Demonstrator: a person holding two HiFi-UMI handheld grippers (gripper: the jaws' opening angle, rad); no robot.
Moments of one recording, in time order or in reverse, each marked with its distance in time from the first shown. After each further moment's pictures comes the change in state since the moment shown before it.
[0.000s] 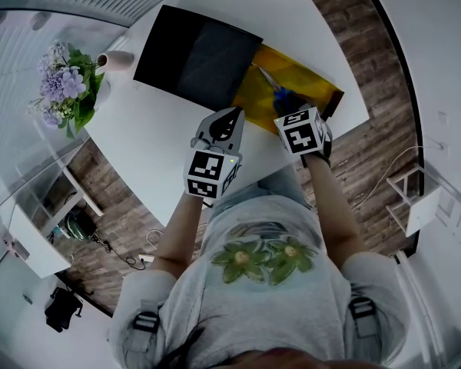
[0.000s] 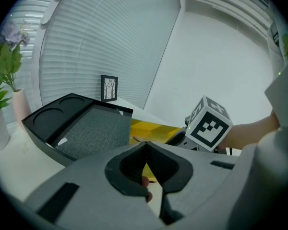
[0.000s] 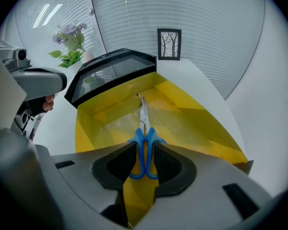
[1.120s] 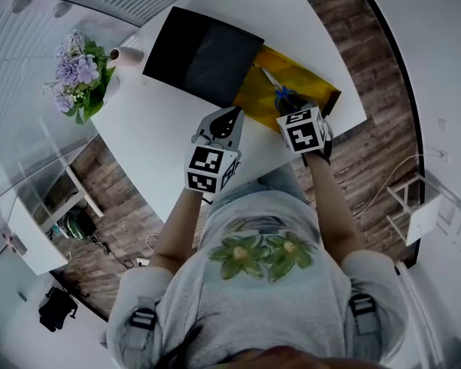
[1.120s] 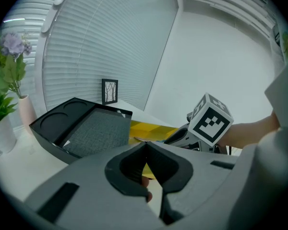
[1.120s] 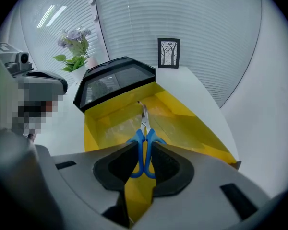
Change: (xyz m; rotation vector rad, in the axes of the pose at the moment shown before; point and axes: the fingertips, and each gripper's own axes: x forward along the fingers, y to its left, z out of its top) left arm -0.017 -0.008 0.004 0.016 -0.004 0.022; right arm -0.023 0.000 0.006 -0.014 -0.052 -0.009
